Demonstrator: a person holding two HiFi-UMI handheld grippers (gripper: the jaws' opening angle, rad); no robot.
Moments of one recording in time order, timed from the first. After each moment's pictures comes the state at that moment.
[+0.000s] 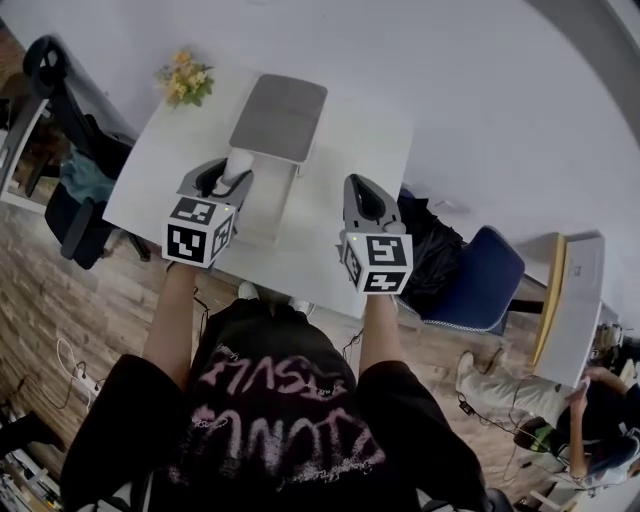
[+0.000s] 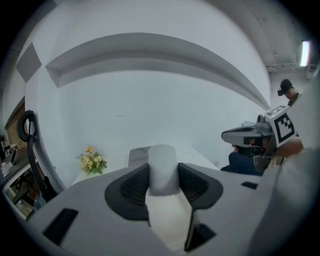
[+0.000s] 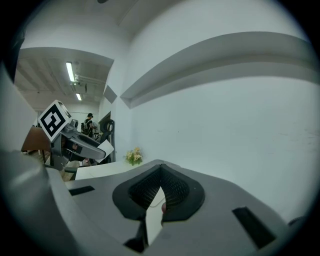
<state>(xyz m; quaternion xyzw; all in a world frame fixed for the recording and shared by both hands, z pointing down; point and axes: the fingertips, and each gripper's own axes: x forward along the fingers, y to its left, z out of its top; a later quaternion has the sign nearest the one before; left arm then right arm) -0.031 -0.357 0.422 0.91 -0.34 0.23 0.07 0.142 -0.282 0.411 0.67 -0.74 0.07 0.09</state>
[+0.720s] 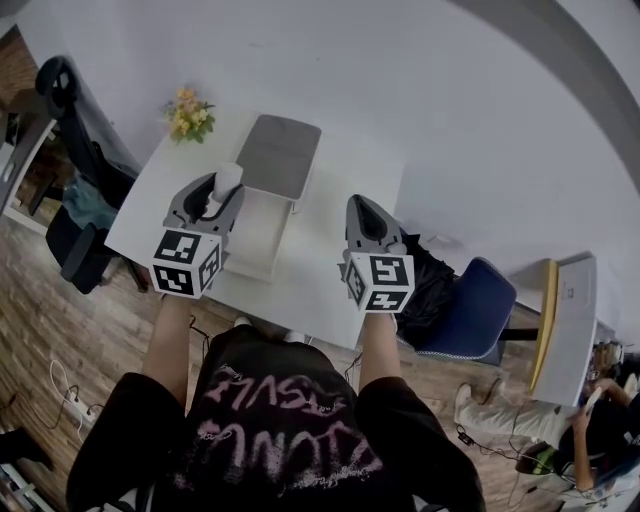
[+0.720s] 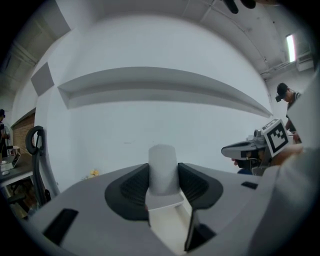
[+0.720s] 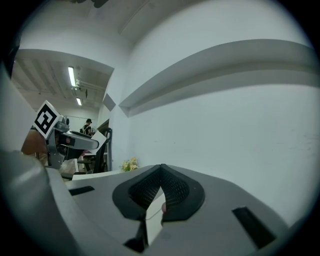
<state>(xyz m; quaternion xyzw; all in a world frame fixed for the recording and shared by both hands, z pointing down) -0.035 -0.360 0.347 0.92 -0.37 0.11 0.01 0.163 -0.290 0.373 0.68 -0.73 0.03 0.06</state>
